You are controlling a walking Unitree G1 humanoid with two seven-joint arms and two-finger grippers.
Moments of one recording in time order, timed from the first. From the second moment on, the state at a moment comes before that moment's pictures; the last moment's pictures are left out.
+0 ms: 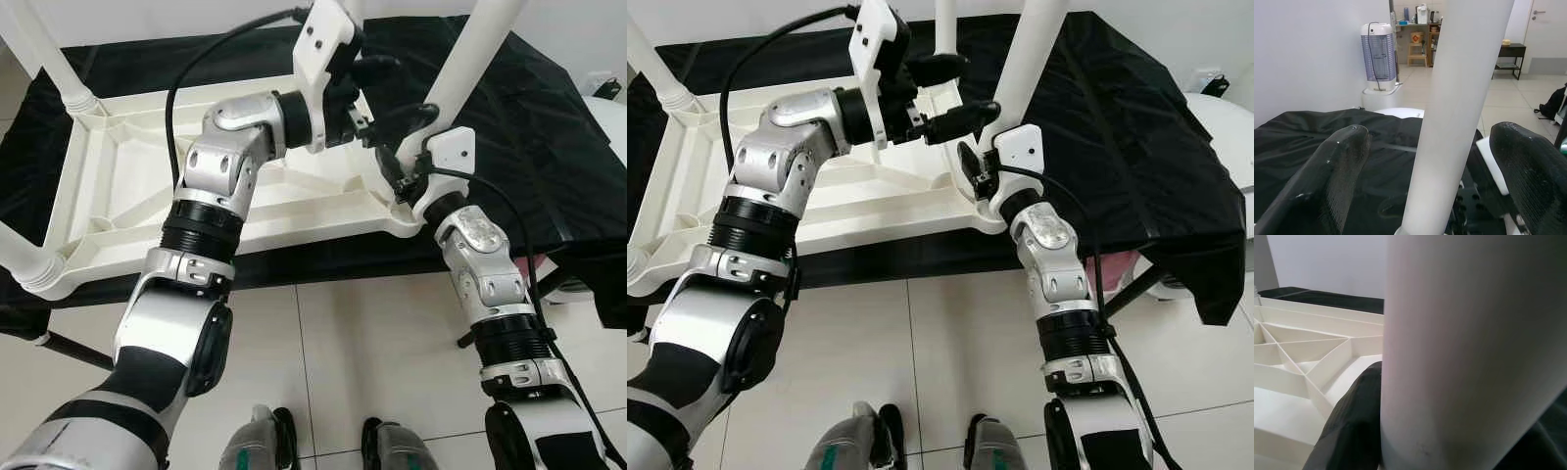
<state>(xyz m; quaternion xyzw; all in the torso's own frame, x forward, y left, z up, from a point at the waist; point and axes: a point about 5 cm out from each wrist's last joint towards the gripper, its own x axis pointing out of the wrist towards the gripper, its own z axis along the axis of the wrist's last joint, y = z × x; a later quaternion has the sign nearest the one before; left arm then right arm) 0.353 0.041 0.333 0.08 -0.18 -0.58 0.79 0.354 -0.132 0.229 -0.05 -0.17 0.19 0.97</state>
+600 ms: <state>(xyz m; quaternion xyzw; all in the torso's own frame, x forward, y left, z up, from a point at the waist) 0.355 0.020 0.341 0.10 -0.17 -0.59 0.78 0.351 -0.122 0.230 -0.08 -0.17 0.23 0.95</state>
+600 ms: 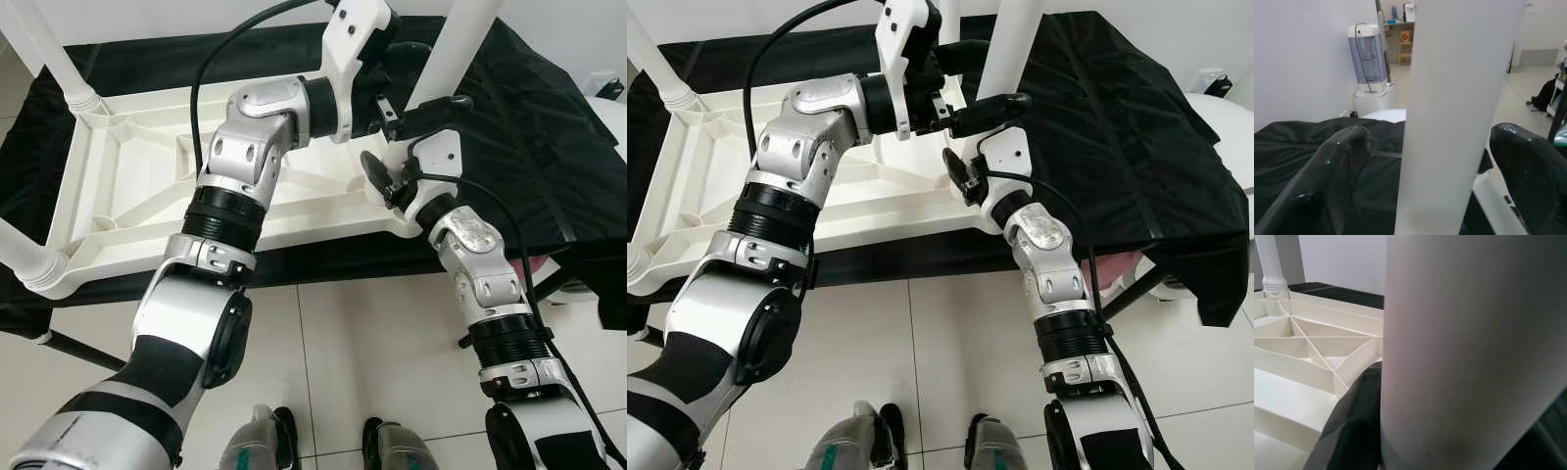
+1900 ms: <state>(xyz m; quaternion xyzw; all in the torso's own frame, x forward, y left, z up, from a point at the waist) 0.365 0.021 0.342 0.13 -0.15 -0.57 0.80 0.351 -0.125 0.234 -0.07 -0.17 0.24 0.95</state>
